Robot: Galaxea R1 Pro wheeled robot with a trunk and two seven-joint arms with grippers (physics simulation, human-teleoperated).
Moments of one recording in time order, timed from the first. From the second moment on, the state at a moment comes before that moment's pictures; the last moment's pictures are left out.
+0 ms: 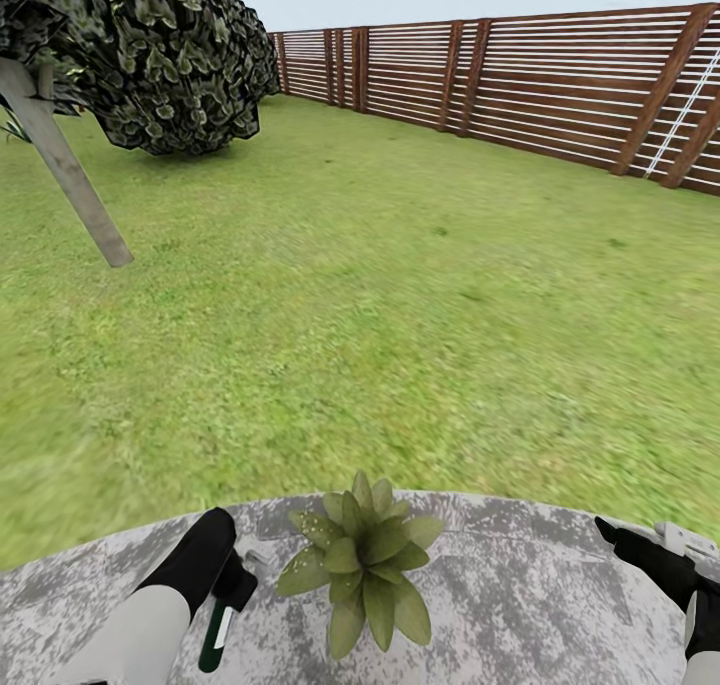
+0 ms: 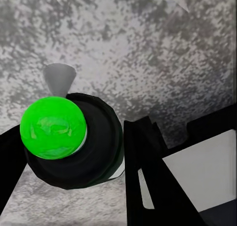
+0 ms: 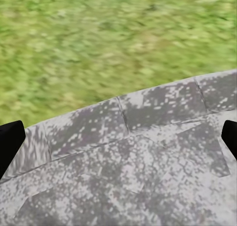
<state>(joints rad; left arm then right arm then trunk) -0.67 -0.05 0.22 -0.55 -1.02 0.84 -0.73 -0.59 -0.17 -1.17 -0.75 0.55 0.12 0.61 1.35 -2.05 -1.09</state>
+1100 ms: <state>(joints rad) -0.73 -0.05 0.22 -0.57 -1.02 0.87 -0.86 -0.59 -0.17 -1.17 -0.75 0.55 0.12 0.61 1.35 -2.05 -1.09</state>
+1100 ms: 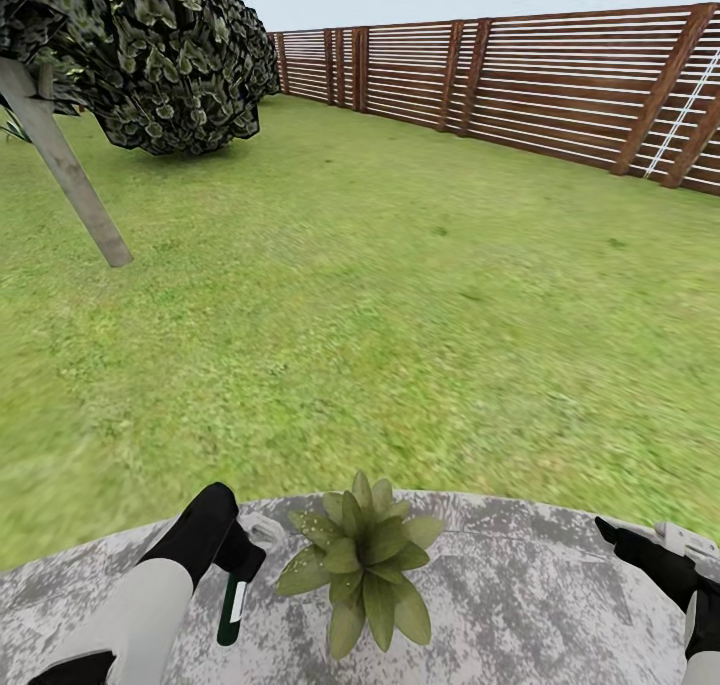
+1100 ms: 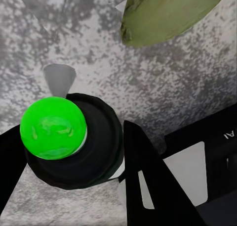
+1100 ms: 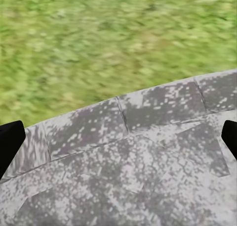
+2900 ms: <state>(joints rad) -0.72 -0.01 0.22 -0.41 -0.91 0.68 -0.85 -0.59 -0.17 -1.17 -0.75 0.55 0.12 0.61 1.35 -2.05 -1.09</state>
